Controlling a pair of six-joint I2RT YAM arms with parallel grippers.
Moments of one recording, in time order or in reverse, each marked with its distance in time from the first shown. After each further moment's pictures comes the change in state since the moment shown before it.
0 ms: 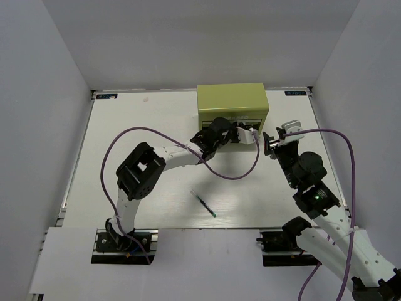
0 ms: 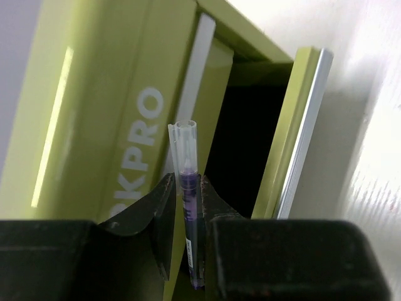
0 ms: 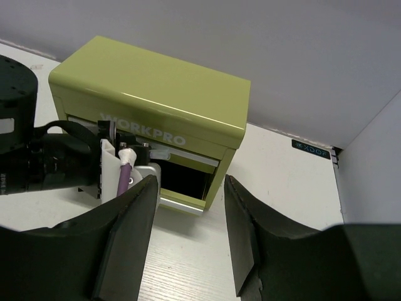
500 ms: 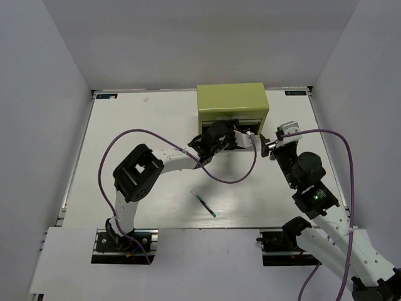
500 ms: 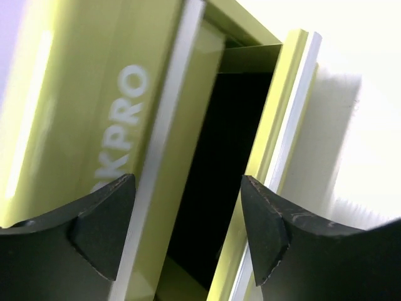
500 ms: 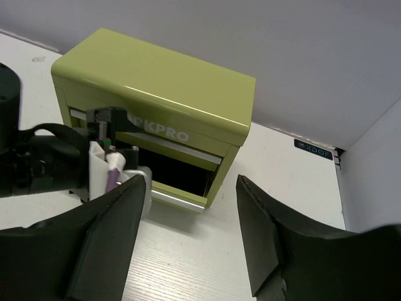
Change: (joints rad) left arm -0.008 -0.010 -0.070 0.052 -0.039 -0.006; right arm 0.002 0.001 -0.014 0.001 -0.017 -0.011
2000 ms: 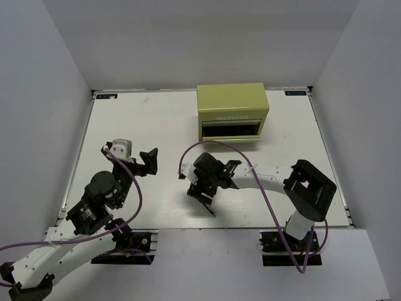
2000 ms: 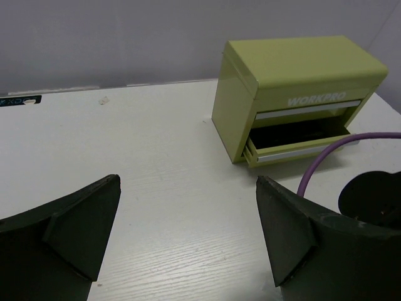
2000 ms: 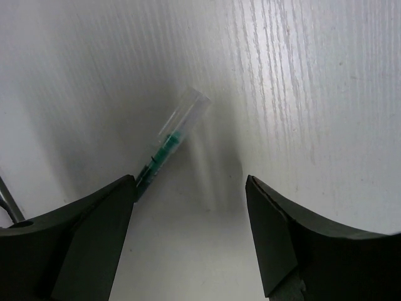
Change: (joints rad) left arm 0.011 -1.580 -0.653 -0.628 -0.535 -0.924; right arm 0.465 1.062 0.357 -0.391 -0.439 -0.073
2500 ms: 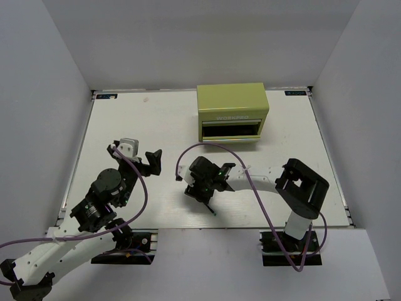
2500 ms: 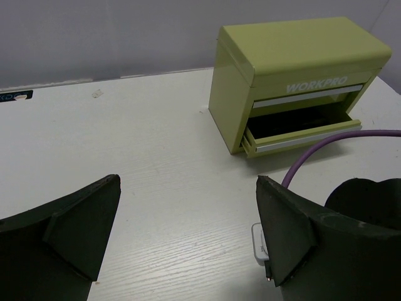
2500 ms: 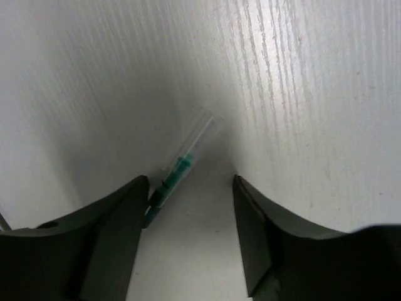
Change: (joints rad) left arm 0.000 0.035 -0.012 0.013 0.011 0.000; right arm 0.054 0.060 0.011 0.039 0.061 0.065
